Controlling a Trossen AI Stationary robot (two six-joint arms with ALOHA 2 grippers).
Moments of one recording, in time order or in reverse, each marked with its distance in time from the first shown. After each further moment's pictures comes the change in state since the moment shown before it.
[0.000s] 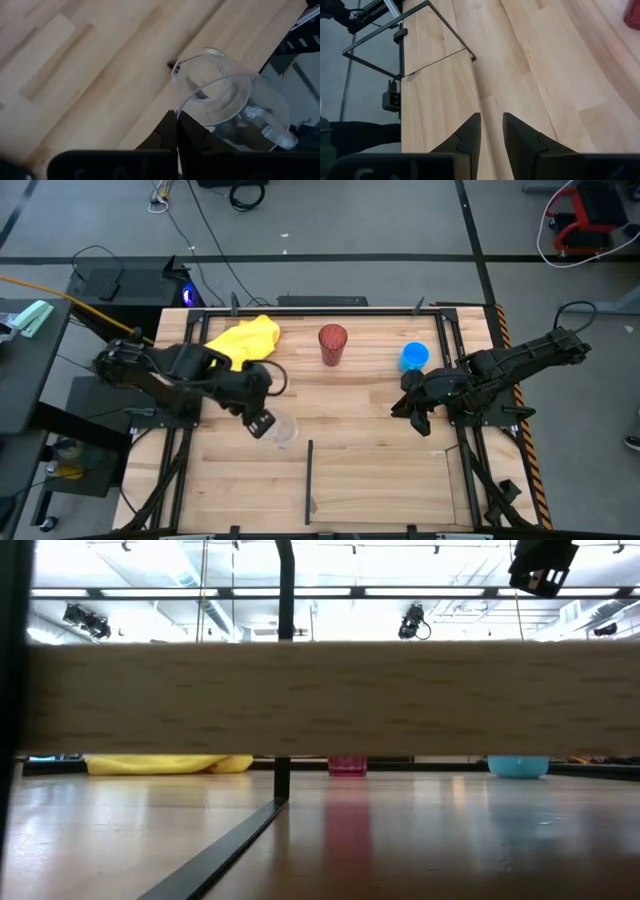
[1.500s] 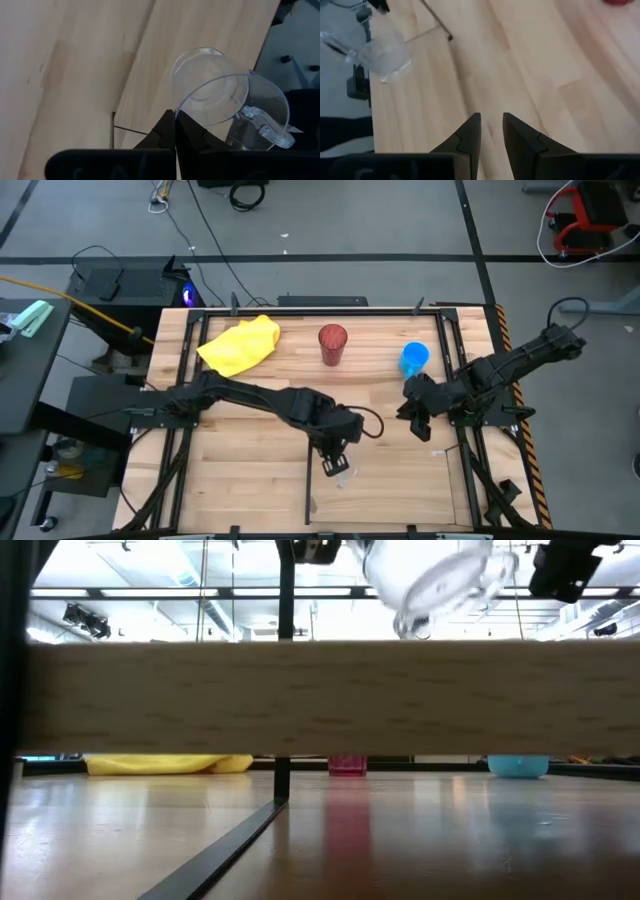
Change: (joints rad) left arm 0.016 0.699 0.479 0.131 0.160 0.355; right arm 0.112 0.043 0.000 -0.116 0.128 0.109
